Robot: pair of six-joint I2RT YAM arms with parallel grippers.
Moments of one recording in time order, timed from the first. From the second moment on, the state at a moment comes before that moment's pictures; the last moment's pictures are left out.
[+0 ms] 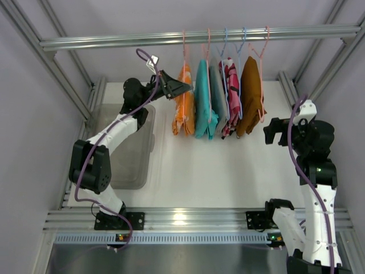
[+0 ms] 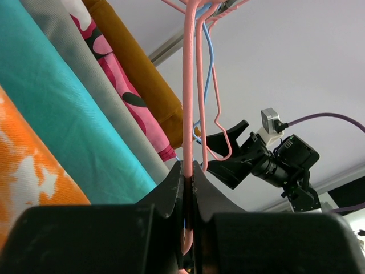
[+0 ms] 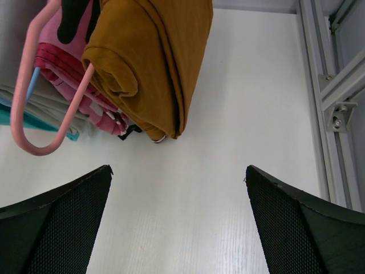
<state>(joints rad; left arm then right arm) -0.33 1.69 1.26 0.78 0.82 -1.21 -0.13 0.69 0.94 -0.58 -0.26 -0.05</state>
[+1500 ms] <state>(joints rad) -0.52 1.11 1.06 0.14 0.69 -0.95 0.38 1.07 1.26 -0.11 -0.53 0.69</state>
